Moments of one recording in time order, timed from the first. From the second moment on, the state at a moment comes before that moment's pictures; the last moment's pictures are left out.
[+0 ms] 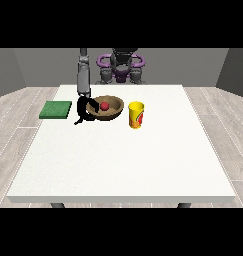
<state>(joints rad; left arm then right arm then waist) -1.14 0.80 0.40 -1.01 0.42 -0.29 -0.02 -0.62 -0.15 -0.27 -0.81 -0.12 -0.18 -0.33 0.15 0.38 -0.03</state>
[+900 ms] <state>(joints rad) -0.95 0.94 0.50 -0.70 0.40 -0.41 -0.20 -0.73 -0.28 -0.11 -0.93 0.03 -0.18 0.24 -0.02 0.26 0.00</state>
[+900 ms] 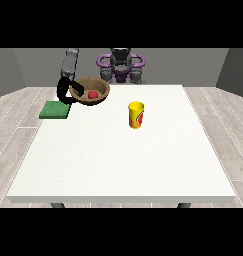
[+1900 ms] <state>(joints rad) -0.93 0.96 0.50 -0.85 0.42 -0.35 -0.18 -0.69 -0.58 -0.30 -0.67 -0.05 0.09 -0.08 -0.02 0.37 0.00</state>
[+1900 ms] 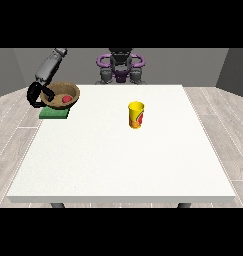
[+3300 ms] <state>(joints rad) -0.91 0.97 0.49 -0.95 0.49 -0.32 -0.11 -0.75 -0.67 -0.34 -0.48 -0.05 0.18 -0.16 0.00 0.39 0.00</state>
